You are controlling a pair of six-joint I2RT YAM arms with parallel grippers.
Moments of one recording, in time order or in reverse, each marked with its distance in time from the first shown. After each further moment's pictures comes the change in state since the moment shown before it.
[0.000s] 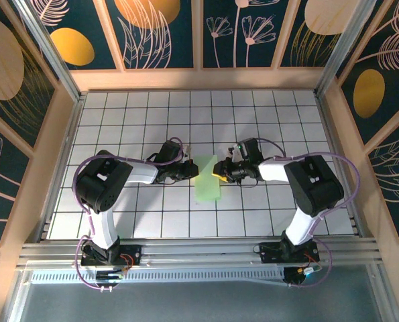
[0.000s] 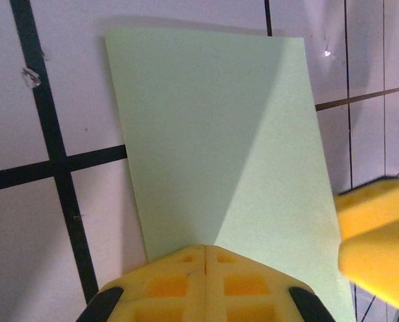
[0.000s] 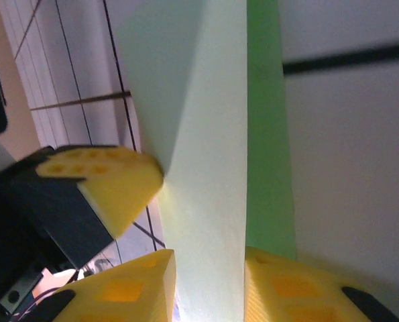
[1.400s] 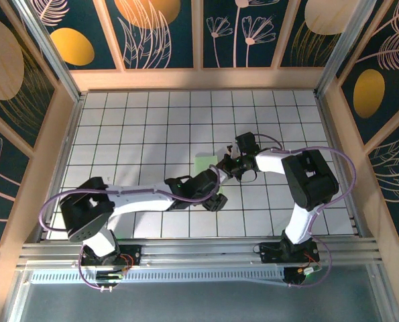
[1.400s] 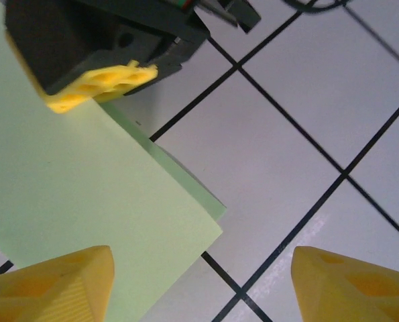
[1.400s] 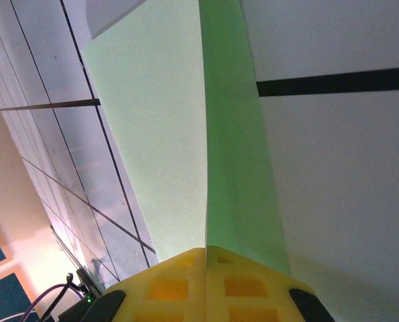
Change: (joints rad) left arm -0.536 -0.222 0.120 -0.431 -0.571 0.380; right arm -0.008 0.054 0.130 -0.230 0.001 -0.047
